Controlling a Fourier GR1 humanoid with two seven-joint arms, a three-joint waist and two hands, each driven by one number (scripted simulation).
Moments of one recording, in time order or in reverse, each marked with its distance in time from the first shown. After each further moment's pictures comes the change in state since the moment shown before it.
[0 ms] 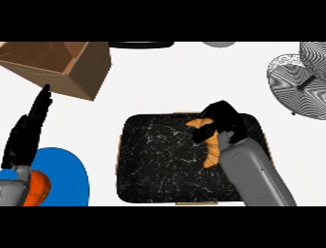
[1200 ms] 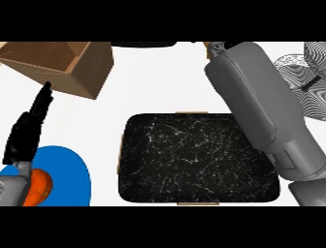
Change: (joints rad) left arm -0.026 -0.018 0.029 0.037 -0.019 -0.029 -0.017; right arm -0.687 -0.097 -0.108 0.448 0.464 -0.434 -0.125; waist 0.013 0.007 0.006
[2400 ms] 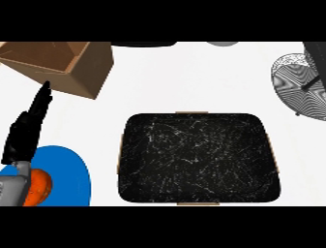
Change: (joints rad) left arm 0.000 -0.024 0.031 -0.017 -0.026 -0.030 0.016; right arm -0.079 -0.329 -0.104 0.163 0.110 0.266 -0.141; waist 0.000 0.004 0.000
